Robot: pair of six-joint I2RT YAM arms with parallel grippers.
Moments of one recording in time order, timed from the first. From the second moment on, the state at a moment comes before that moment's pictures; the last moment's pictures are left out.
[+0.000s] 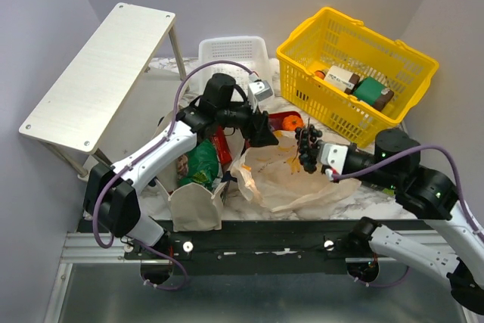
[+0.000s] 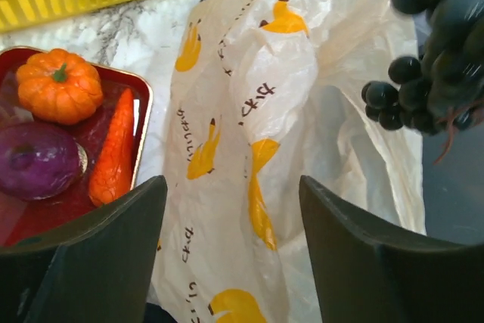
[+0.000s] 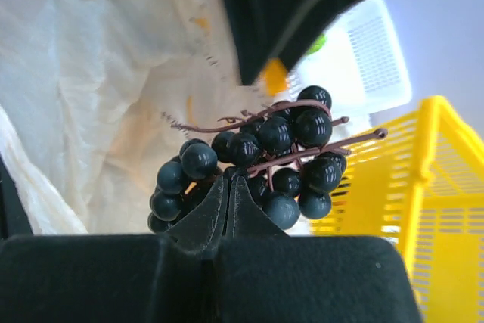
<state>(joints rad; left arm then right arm) -0.63 1.49 1.26 -0.23 0.78 -0.06 0.79 0.70 1.09 -0.78 -0.22 -0.77</state>
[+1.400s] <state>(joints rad) -0.62 1.57 1.49 0.02 0.88 -0.36 0.69 0.98 1.17 -0.43 -0.18 -0.68</state>
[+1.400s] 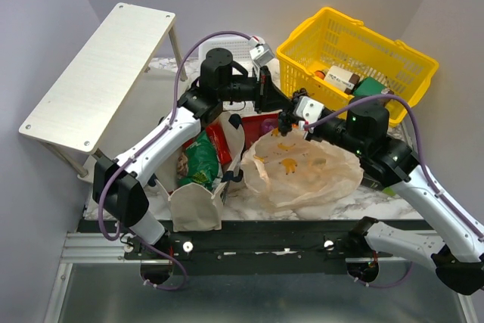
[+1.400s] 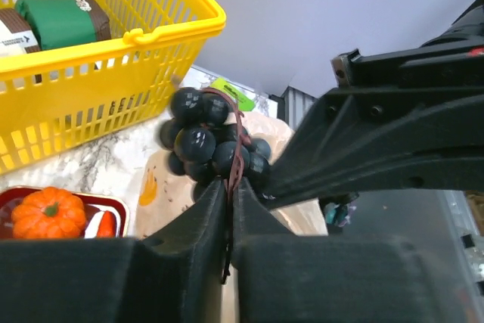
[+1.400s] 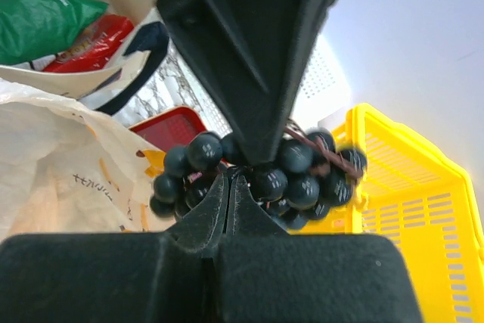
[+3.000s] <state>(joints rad) -0.31 1.81 1.95 0.00 0.72 -0.24 0.69 0.93 1.05 -0.34 -0.04 -0.64</state>
